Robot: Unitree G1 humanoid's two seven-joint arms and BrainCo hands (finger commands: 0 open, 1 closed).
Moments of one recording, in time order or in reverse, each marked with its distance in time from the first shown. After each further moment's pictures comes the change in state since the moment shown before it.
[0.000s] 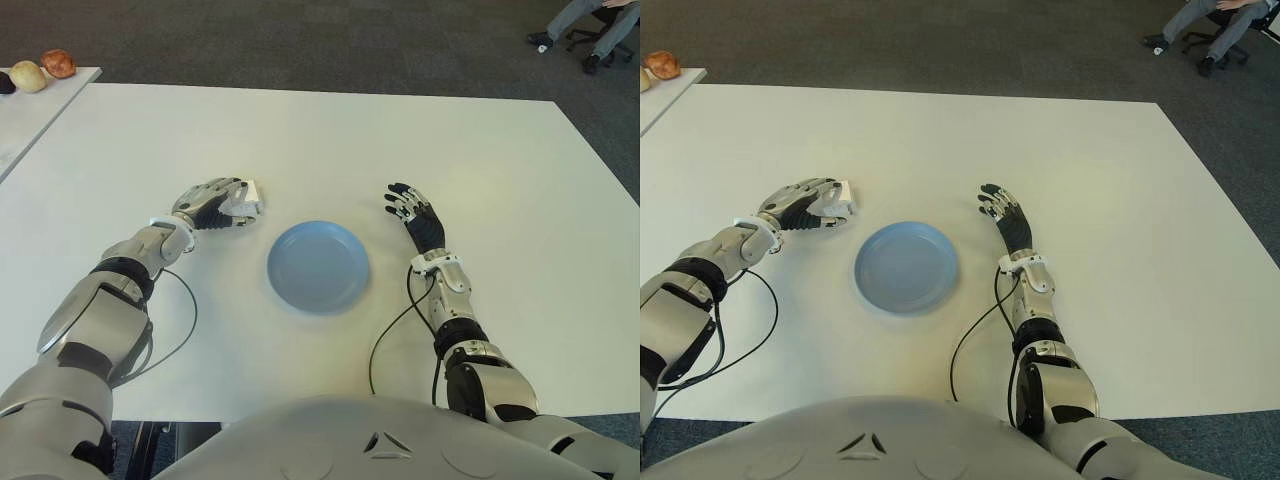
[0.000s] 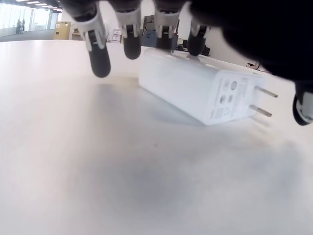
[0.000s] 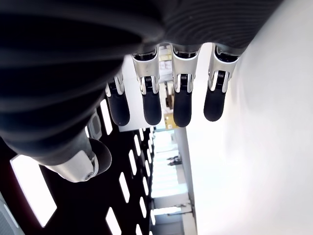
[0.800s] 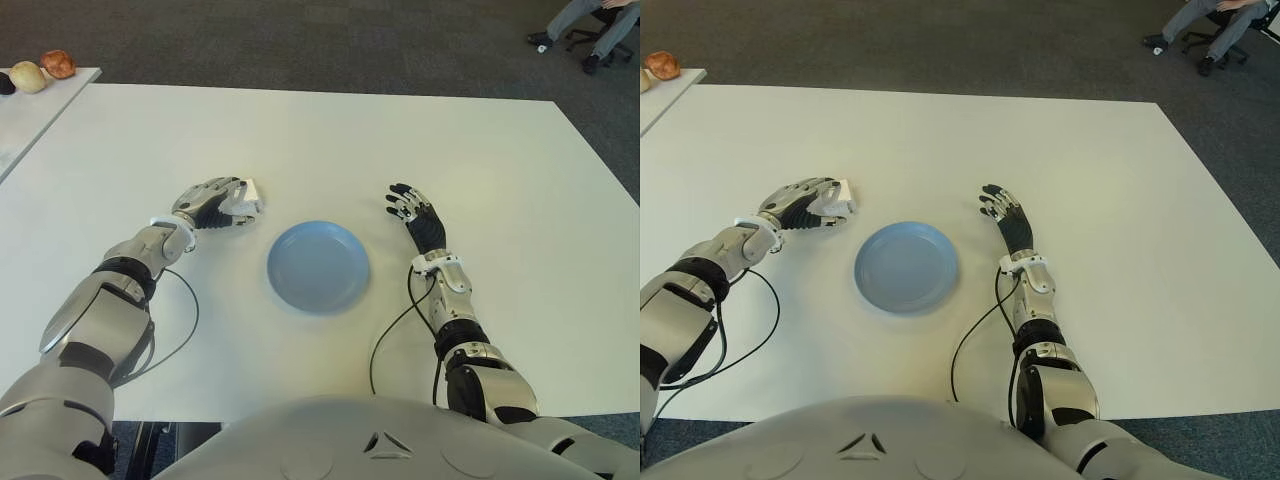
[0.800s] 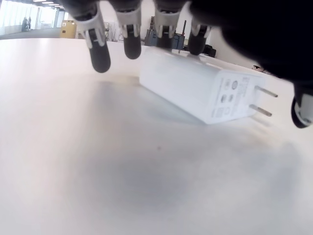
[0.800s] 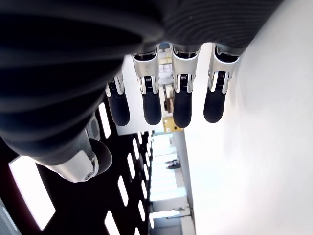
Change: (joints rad) left arm 0.000 -0.007 -0.004 0.004 -0.007 0.025 -0.003; right arm 0.011 0.000 0.002 -0.025 0.000 0.024 -0.018
